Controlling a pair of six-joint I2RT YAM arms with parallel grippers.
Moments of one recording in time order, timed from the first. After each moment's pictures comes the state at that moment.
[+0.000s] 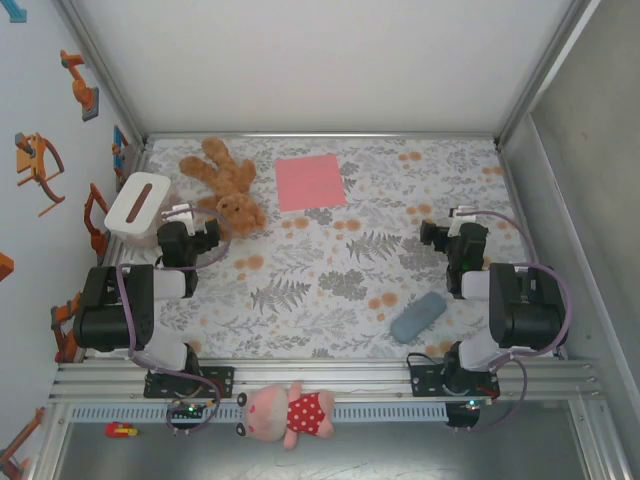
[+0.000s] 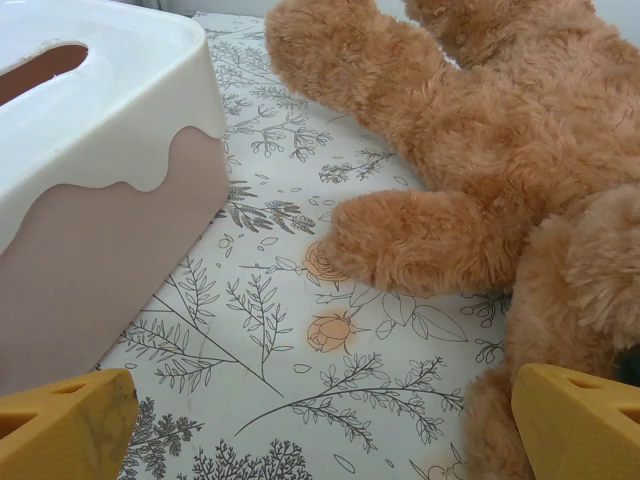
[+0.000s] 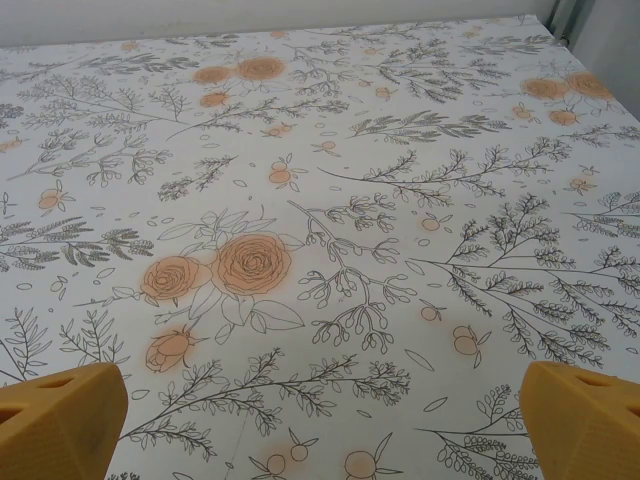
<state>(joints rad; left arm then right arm) -0.03 1.54 0.39 0.73 -0.12 -0.06 -0.06 1.54 0.37 0.77 -0.03 0.03</state>
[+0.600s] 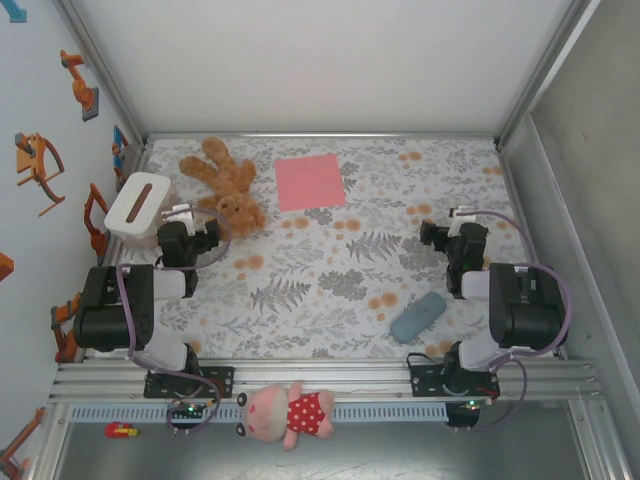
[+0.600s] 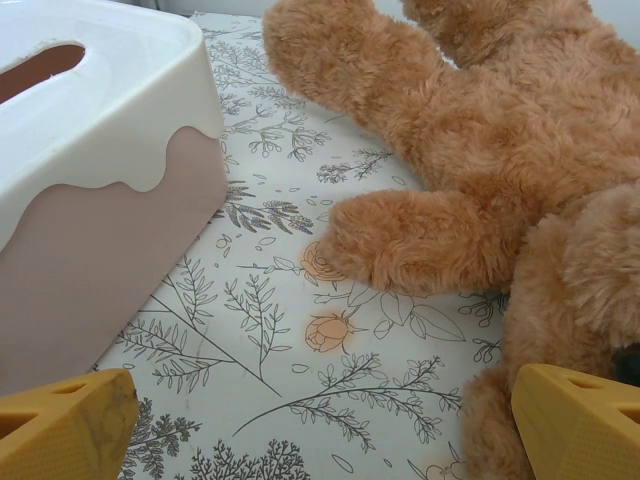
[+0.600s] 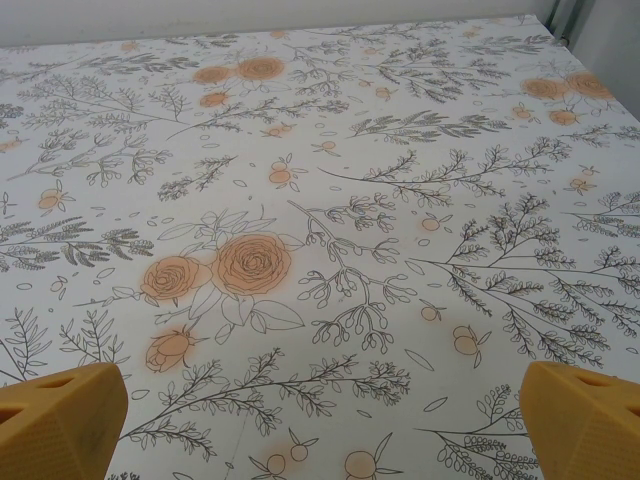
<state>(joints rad) -0.03 1.54 0.39 0.73 -0.12 -0.06 -0.06 1.54 0.37 0.77 -0.03 0.03</state>
